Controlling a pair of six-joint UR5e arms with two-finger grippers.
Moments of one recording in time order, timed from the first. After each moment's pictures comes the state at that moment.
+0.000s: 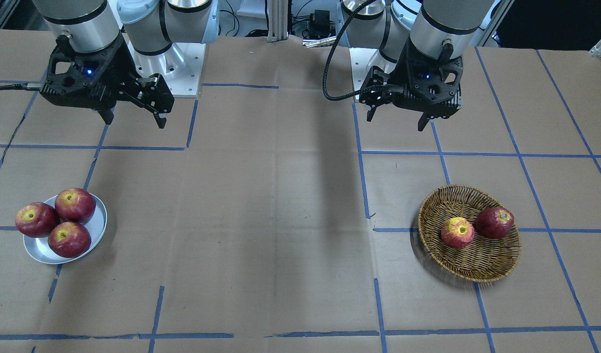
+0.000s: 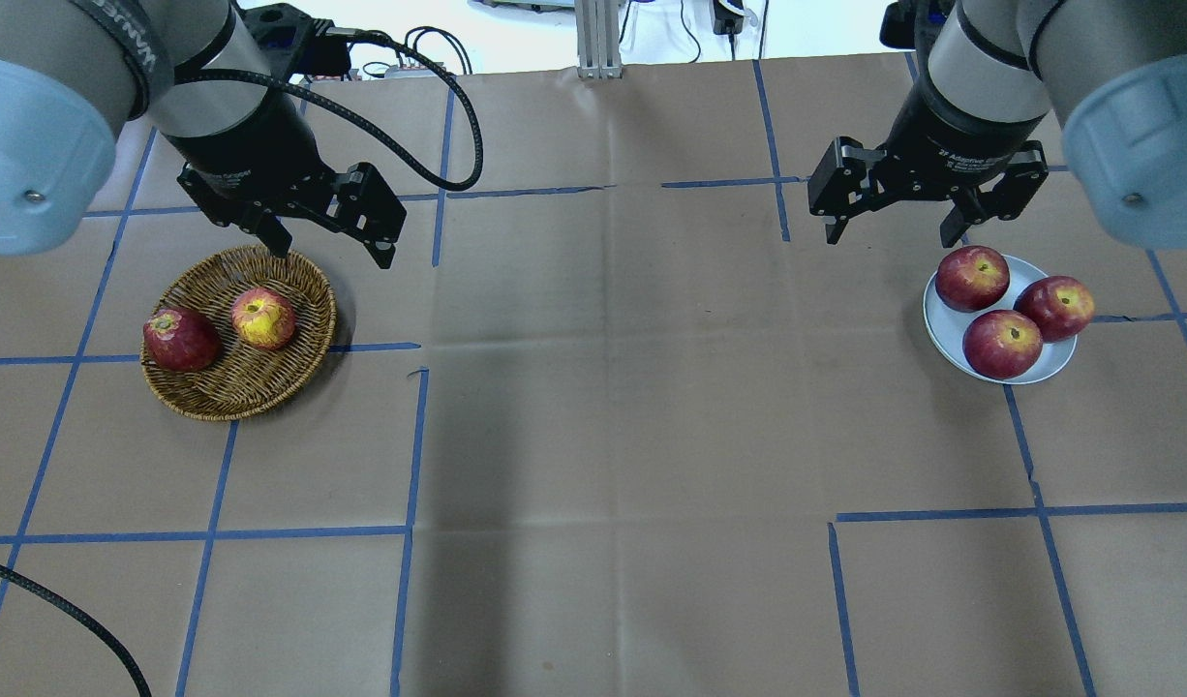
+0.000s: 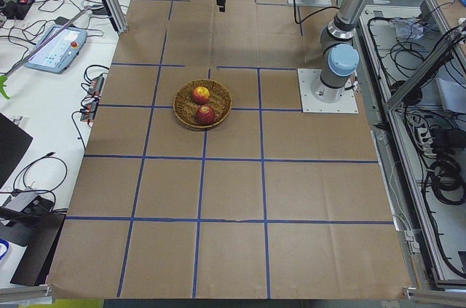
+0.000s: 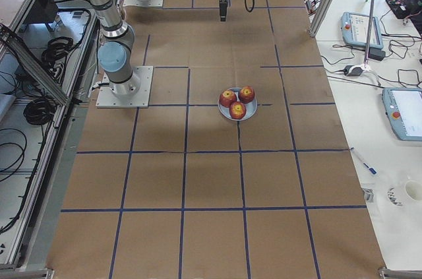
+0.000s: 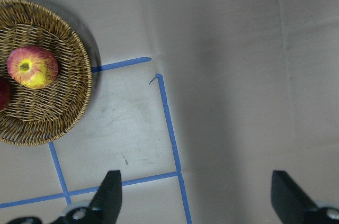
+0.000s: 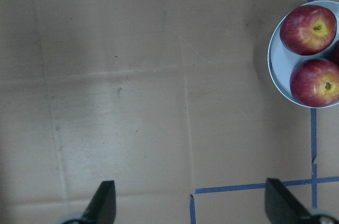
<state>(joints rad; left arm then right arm) -1.61 -1.56 -1.57 -1.59 1.54 0.15 1.58 -1.62 1.65 -1.64 -1.56 0.09</state>
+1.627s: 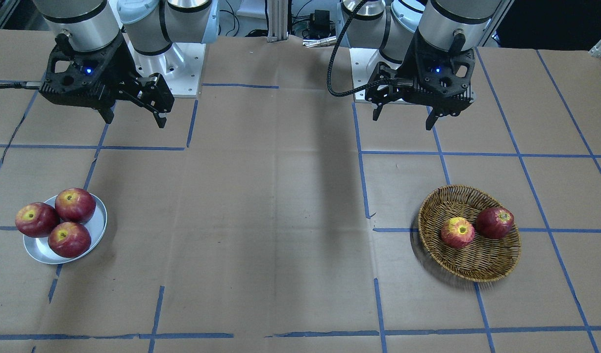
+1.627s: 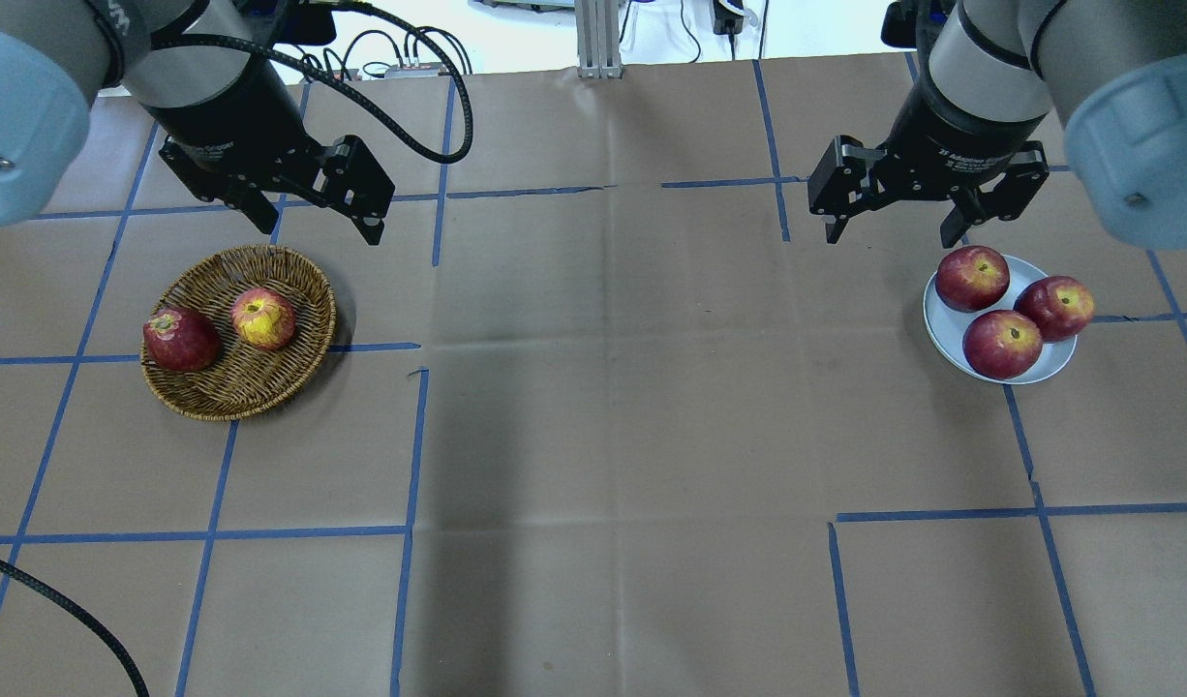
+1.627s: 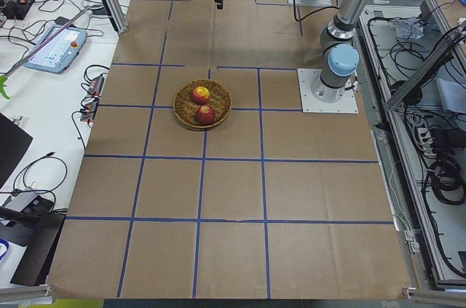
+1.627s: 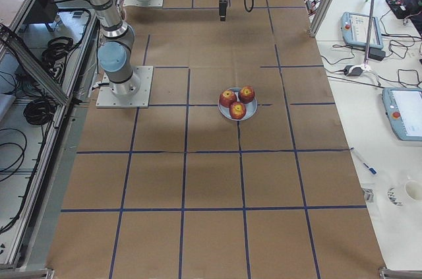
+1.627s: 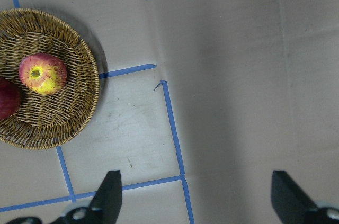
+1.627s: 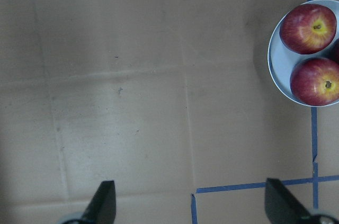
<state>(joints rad) -1.60 -1.57 -1.52 -1.60 1.55 0.15 1.58 -1.62 1.64 -1.64 -1.56 0.10</state>
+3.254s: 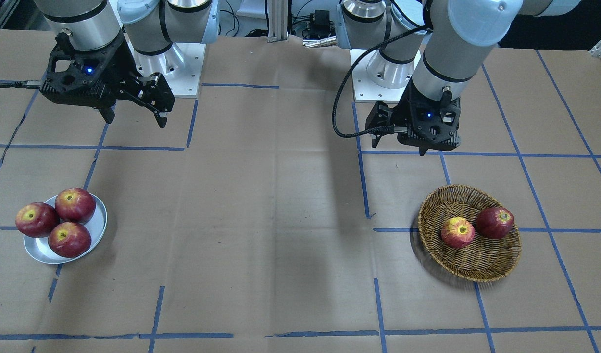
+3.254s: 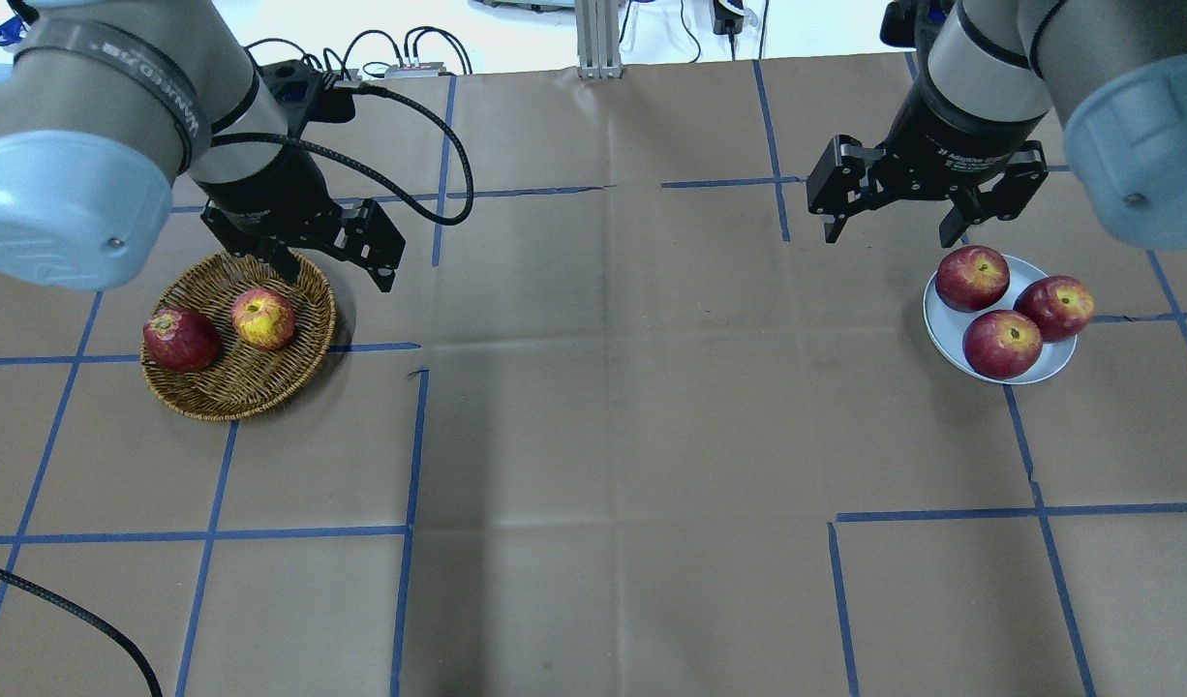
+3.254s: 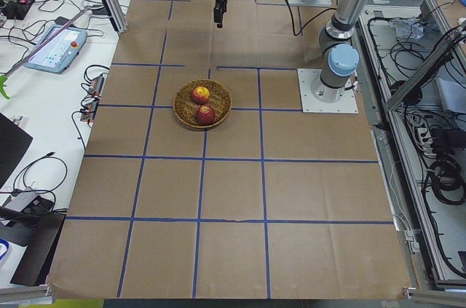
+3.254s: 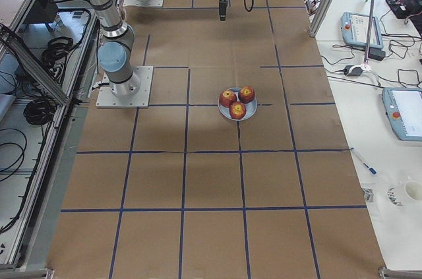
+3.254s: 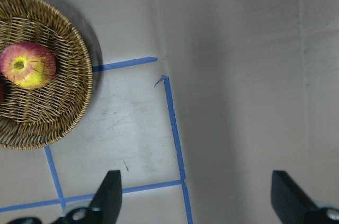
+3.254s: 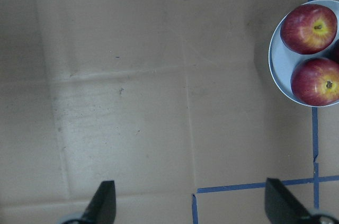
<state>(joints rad) -1.54 -1.59 -1.74 -1.40 1.55 0.22 1.58 -1.62 1.64 -1.64 -1.56 0.10</state>
